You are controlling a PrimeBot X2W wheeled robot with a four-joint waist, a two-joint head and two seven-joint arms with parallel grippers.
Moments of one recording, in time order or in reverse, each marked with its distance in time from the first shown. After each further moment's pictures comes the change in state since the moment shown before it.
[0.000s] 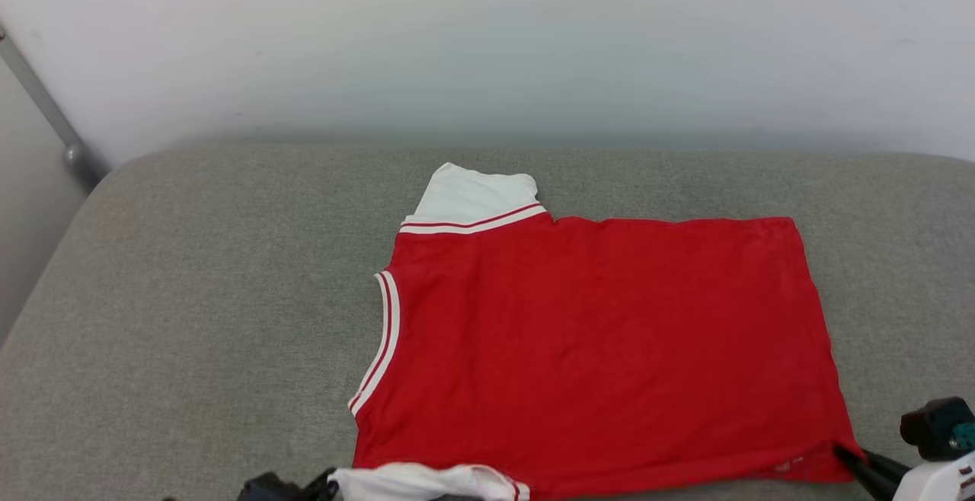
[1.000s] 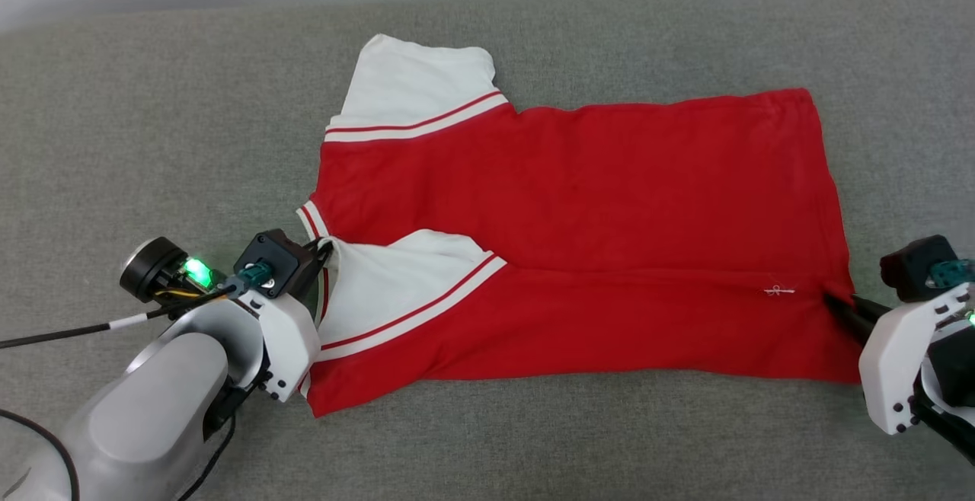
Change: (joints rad) left arm -0.626 -0.145 -0.014 0.481 0.138 -0.299 0.022; right arm -0.324 0.081 -0.055 0.024 -0.101 0.000 0.179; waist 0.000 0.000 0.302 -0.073
